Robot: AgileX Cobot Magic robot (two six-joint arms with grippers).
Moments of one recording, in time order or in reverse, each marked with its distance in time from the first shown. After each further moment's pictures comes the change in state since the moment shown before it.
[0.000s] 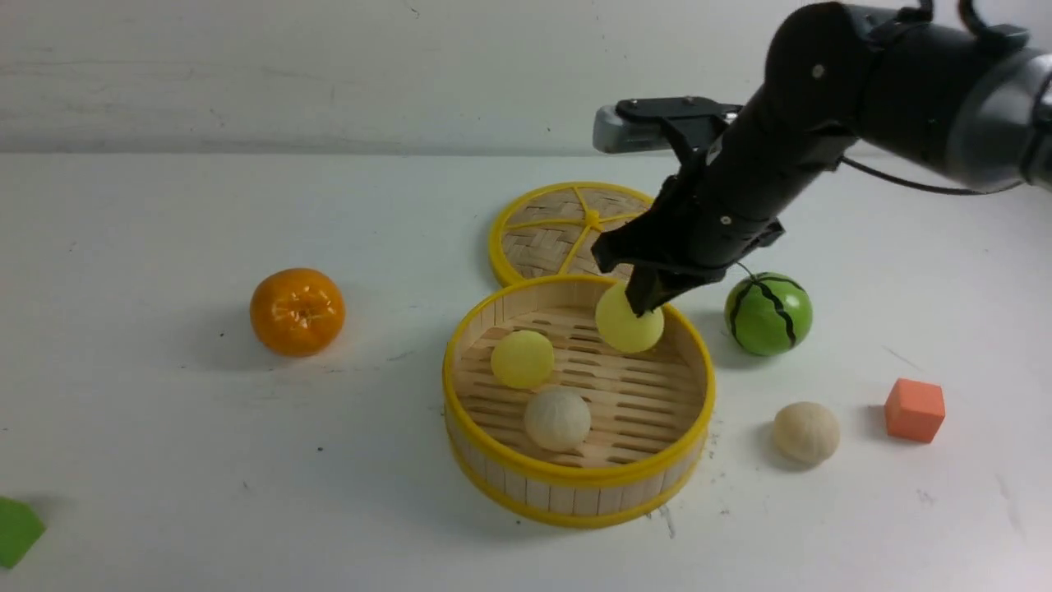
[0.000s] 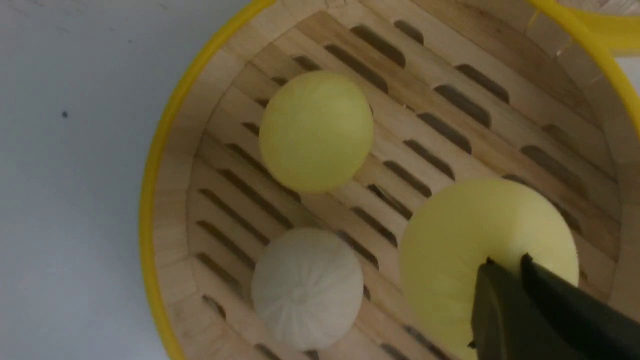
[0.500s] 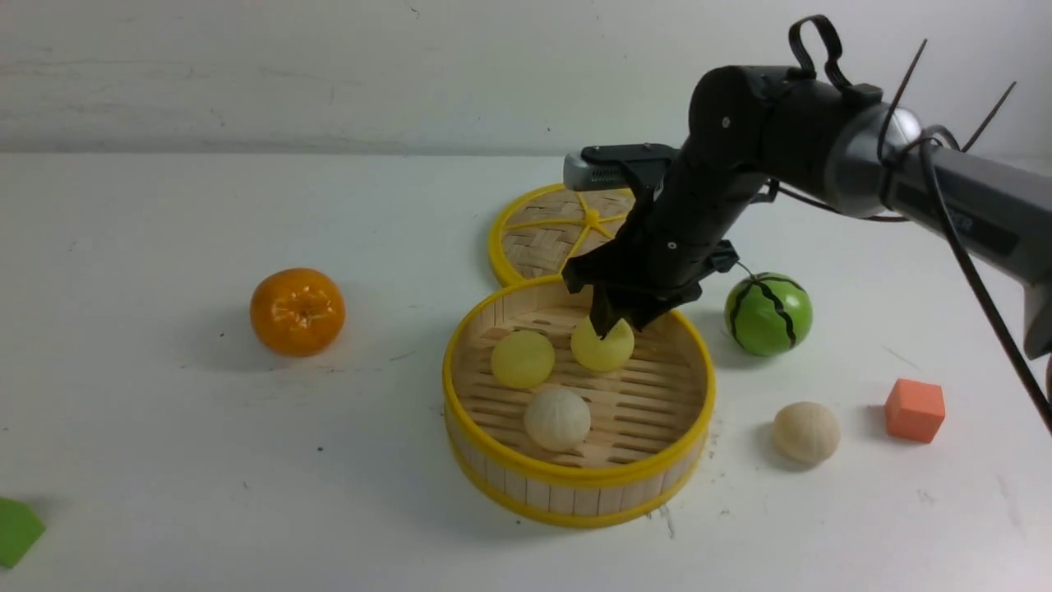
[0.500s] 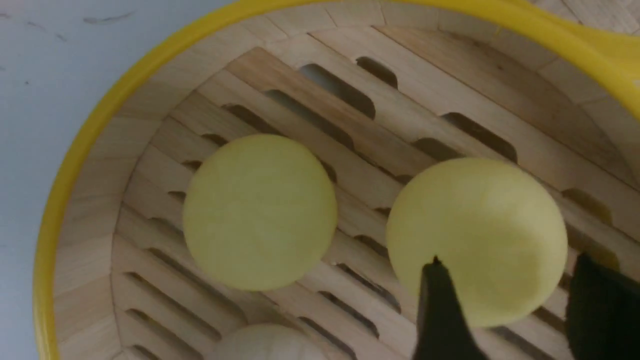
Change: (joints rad) right arm 0.000 0.169 -0.170 -0.036 0.072 0.066; left arm 0.000 0.000 0.000 0.000 0.000 0.000
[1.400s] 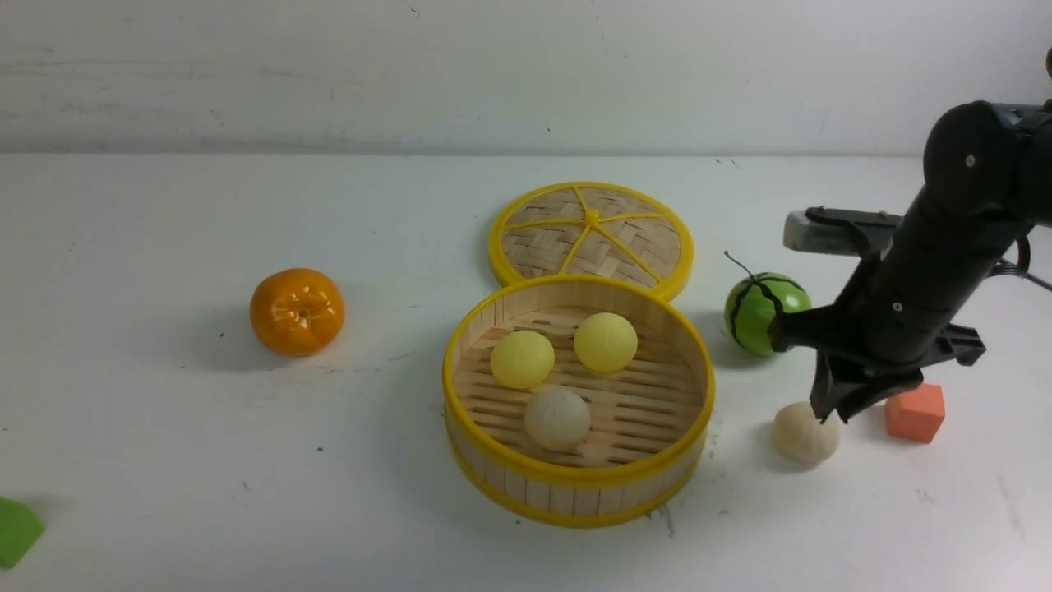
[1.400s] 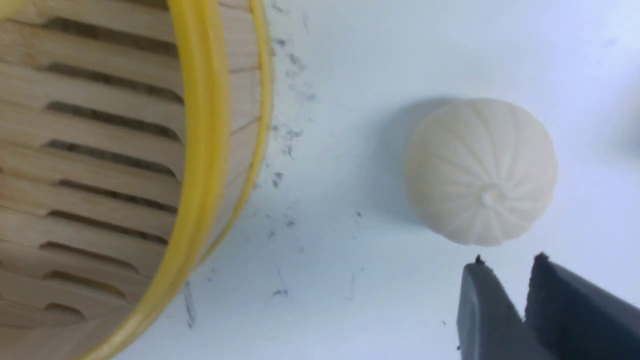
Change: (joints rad) right arm -0.236 -0.333 0.574 -0.054 -0.055 0.119; left arm 0.000 0.000 0.000 0.000 0.001 0.000
